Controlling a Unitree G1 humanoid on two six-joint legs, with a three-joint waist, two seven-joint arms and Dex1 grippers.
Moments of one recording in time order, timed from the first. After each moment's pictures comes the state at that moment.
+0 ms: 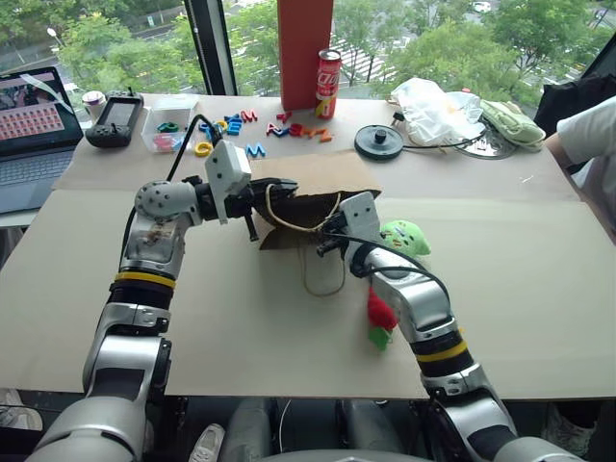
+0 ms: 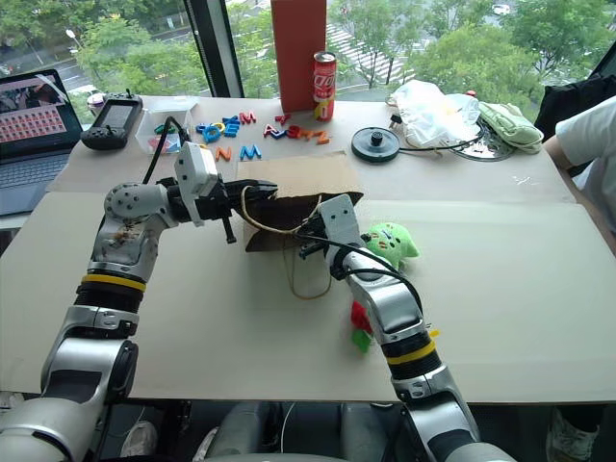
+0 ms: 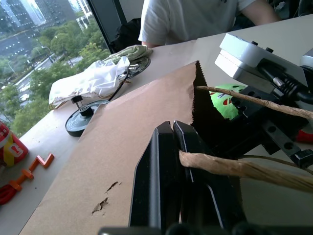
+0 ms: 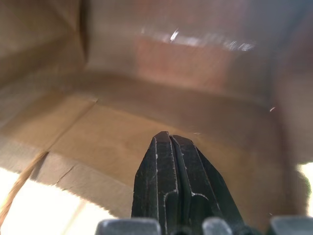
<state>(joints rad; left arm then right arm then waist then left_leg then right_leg) -0.79 0.46 -0.03 0.43 -0.25 -0.05 -1.15 -0.51 -0.15 0.27 -0.01 0.10 0.62 0.14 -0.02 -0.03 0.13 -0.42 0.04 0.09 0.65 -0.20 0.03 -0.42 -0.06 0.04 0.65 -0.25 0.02</state>
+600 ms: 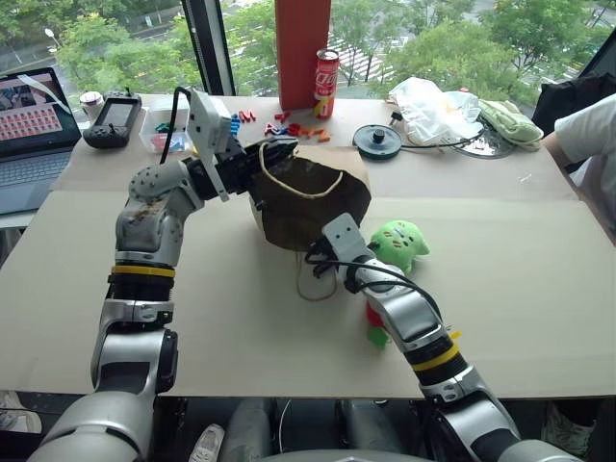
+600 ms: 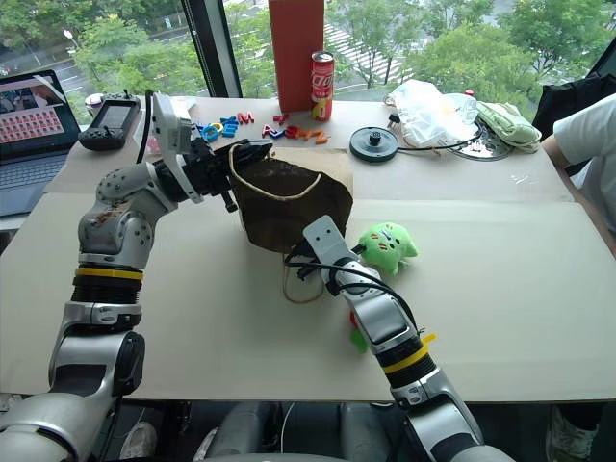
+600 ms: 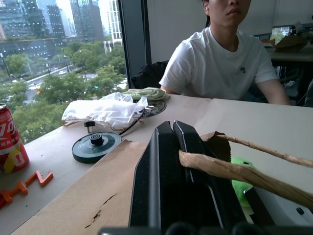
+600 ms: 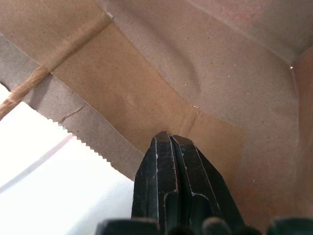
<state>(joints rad) -0.83 0.43 0.07 0.27 -0.43 0.29 -1.00 -0.48 -0.16 0.34 0.02 -0.04 0.61 0.18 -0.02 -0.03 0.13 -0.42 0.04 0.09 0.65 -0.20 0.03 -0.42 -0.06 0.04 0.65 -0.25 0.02</state>
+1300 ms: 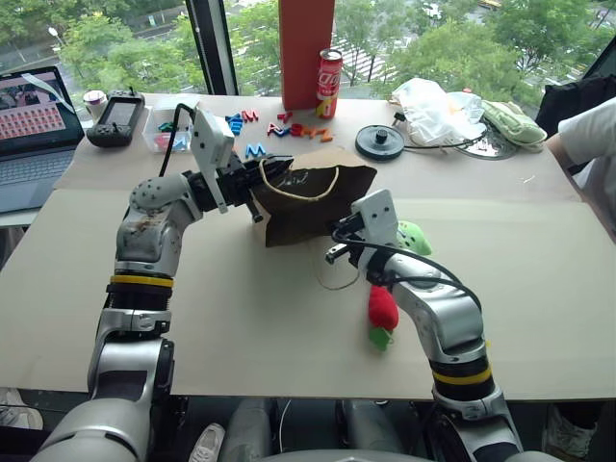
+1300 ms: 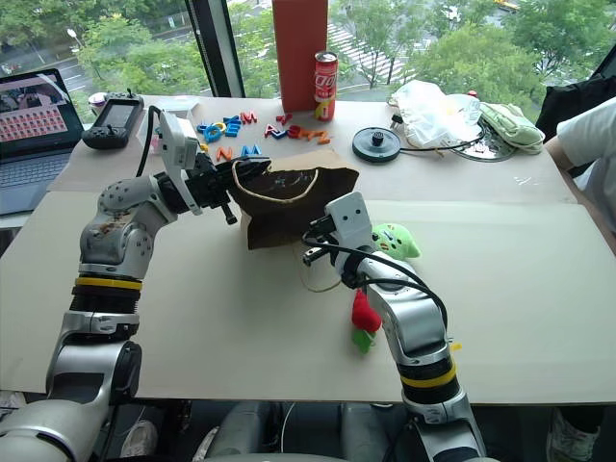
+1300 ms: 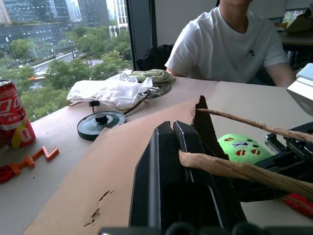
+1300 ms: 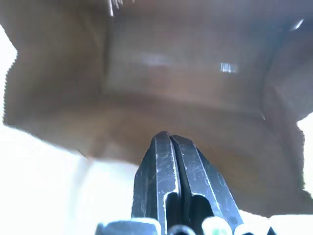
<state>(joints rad) -0.78 0.43 0.05 0.27 -0.39 0.26 -1.00 -0.41 -0.16 0.10 -0.43 0.18 0.87 0.30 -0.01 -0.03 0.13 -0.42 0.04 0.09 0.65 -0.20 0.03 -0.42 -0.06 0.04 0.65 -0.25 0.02</state>
